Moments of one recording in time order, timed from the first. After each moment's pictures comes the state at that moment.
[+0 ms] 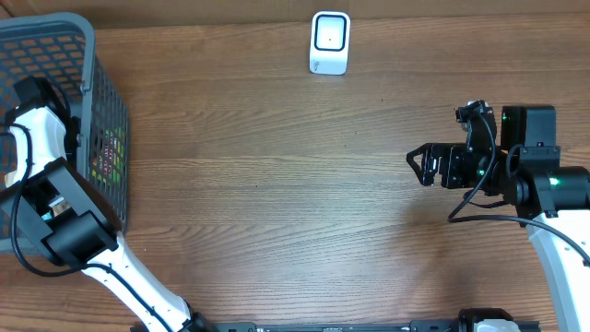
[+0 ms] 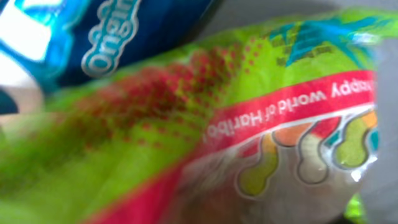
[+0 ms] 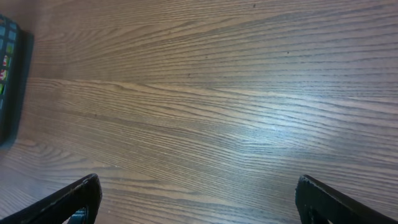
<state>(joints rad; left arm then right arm) 0.58 2.26 1.81 -0.92 -0.11 -0.58 0.02 1.19 1.10 -0.90 -0.43 0.07</state>
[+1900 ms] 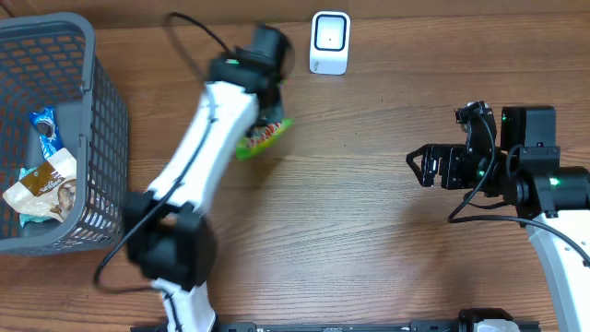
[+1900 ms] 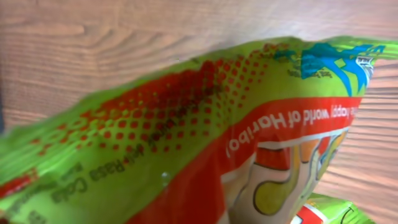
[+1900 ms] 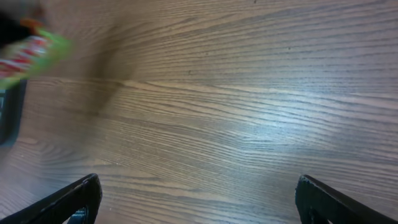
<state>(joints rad) -0.37 1.98 1.80 -1.17 -0.32 -0.48 0.02 1.19 1.10 -0.92 -0.44 0.07</state>
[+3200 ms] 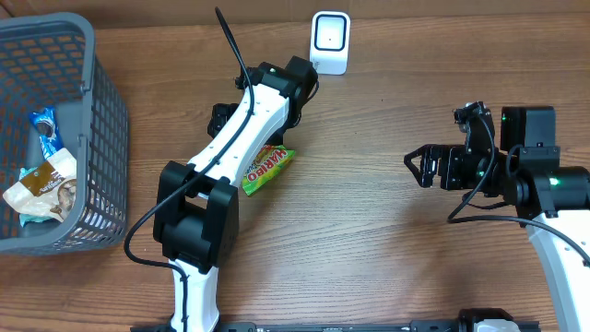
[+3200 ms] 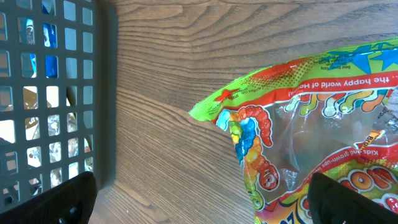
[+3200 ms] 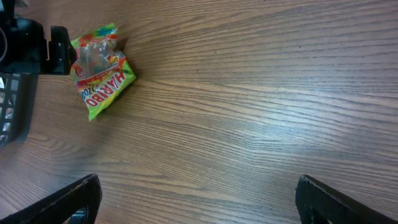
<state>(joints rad) -0.43 2.10 1.79 -1.34 -0.70 -0.60 0.02 1.19 1.10 -0.92 -0.47 0.07</state>
